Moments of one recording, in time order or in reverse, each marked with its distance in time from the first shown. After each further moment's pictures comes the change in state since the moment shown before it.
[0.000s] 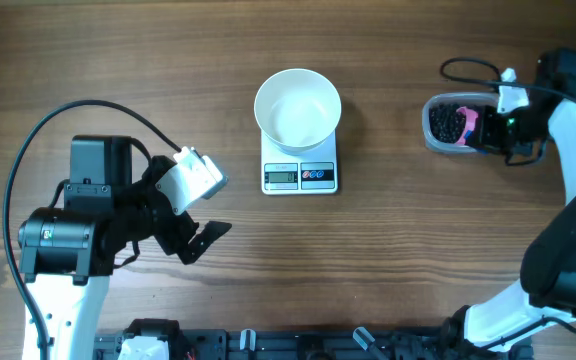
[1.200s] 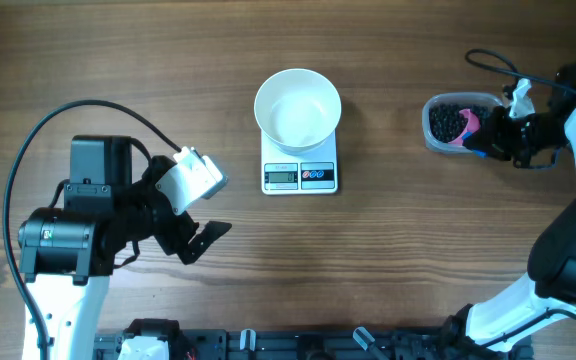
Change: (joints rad) left arm 0.000 0.000 0.000 0.000 0.000 0.000; right arm -0.084 0.050 -0.002 -0.047 -0.219 0.055
